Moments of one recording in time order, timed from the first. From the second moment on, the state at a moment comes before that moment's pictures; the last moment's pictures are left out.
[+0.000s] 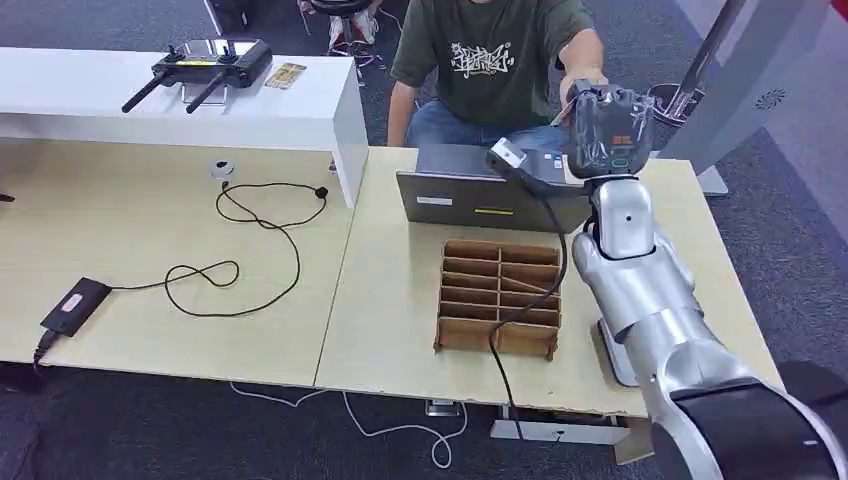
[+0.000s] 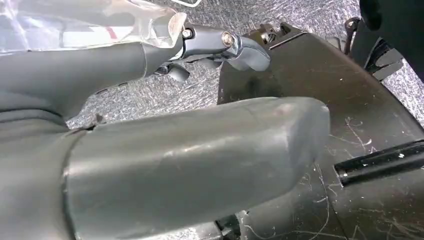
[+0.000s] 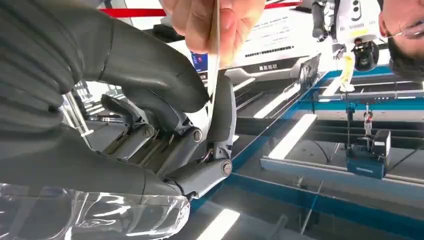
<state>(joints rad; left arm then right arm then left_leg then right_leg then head) -0.29 -0.10 -0.55 -0.25 -1.24 -0.43 -0.59 -0.99 0.01 0.30 -0.61 1.54 -0.69 0.19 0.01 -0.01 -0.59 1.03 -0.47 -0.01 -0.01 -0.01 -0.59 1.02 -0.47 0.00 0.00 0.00</state>
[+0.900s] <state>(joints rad) -0.28 -0.09 -0.56 -0.25 -1.22 -0.39 -0.59 -0.90 0.02 0.21 -0.77 1.53 -0.69 0.13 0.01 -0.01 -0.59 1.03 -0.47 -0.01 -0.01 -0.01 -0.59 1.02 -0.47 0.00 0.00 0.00</state>
